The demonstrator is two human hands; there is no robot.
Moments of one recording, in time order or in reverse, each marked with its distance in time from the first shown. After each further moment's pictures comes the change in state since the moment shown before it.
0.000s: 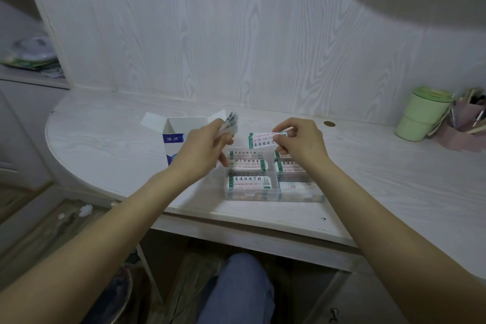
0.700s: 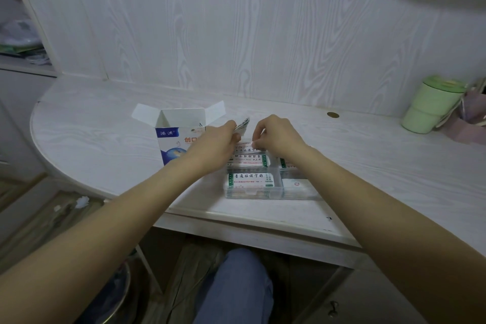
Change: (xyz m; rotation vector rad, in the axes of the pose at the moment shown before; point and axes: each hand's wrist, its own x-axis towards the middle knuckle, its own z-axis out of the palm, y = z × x) left_hand 0.037 -0.023 0.030 0.375 -0.164 -0.003; right_hand 0.038 0.003 0.042 -0.515 -0.308 -0.057
